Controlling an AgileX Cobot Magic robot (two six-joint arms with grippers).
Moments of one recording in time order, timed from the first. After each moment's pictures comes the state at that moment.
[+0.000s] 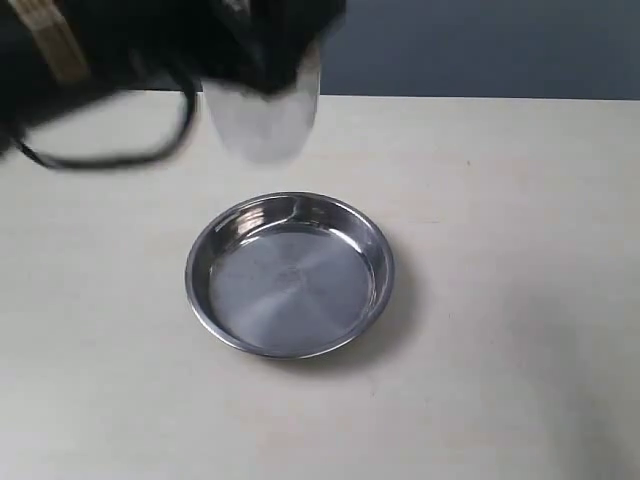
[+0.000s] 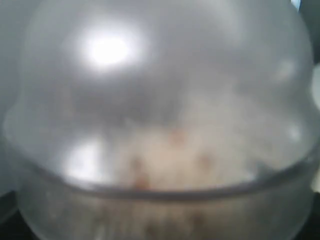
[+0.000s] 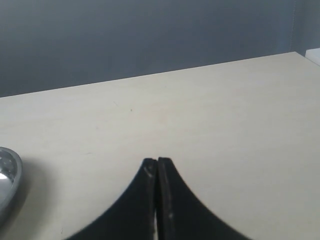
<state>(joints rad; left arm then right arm) -0.51 1.31 -0.81 0.44 -0.31 -0.44 -0.08 0.00 0.00 0.22 0.32 -0.04</state>
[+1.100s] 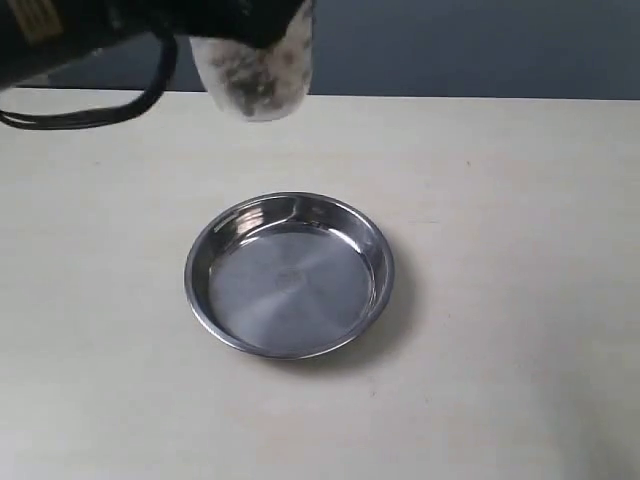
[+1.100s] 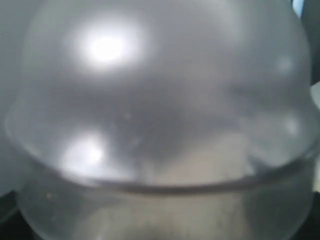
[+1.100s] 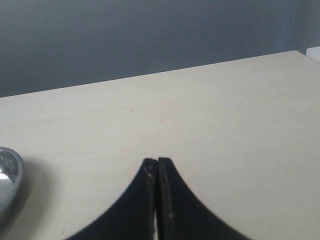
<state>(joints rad) -0.50 1.26 -0.87 0.47 -0.34 -0.47 -0.08 0.00 0.00 0.22 0.32 -0.04</state>
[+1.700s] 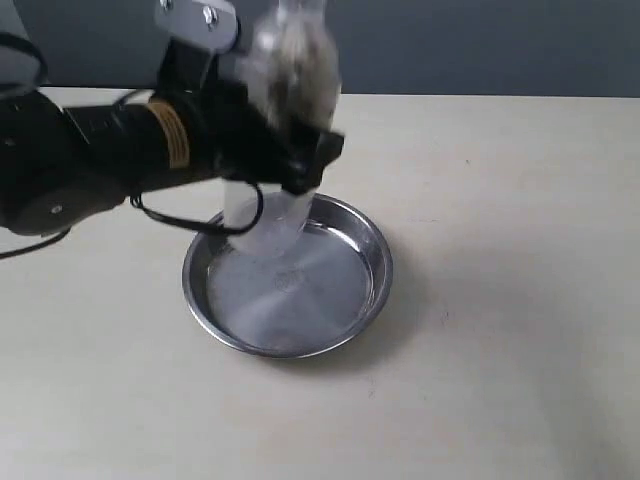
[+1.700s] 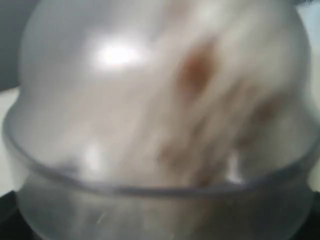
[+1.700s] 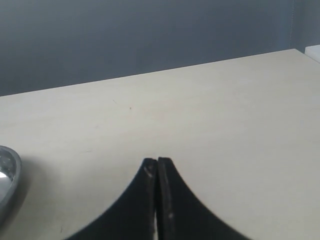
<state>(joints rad) -0.48 1.52 -0.83 0.43 -0.23 -0.50 -0.08 0.00 0.00 0.22 0.32 -0.04</state>
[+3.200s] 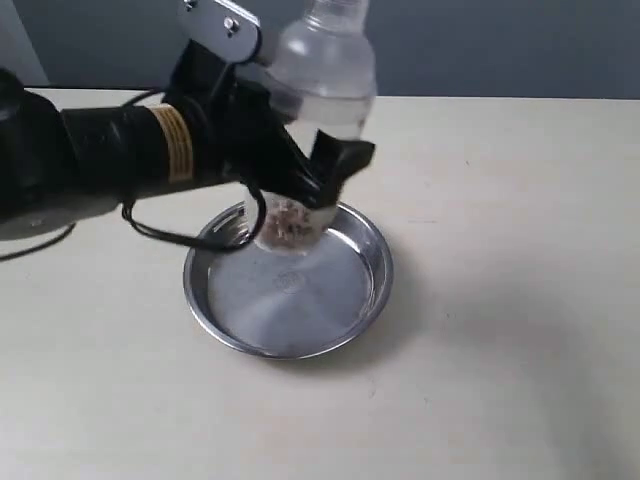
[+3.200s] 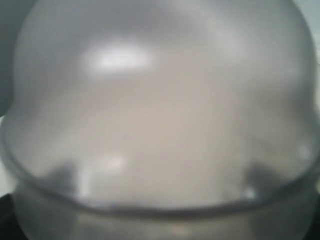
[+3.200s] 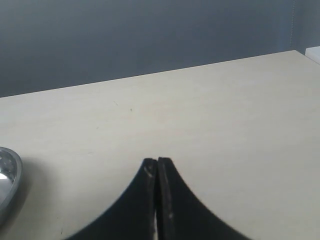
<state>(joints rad) -0.51 1.48 -0.83 0.61 -0.30 -0.61 -0.08 0.00 0.00 0.22 0.32 -0.04</state>
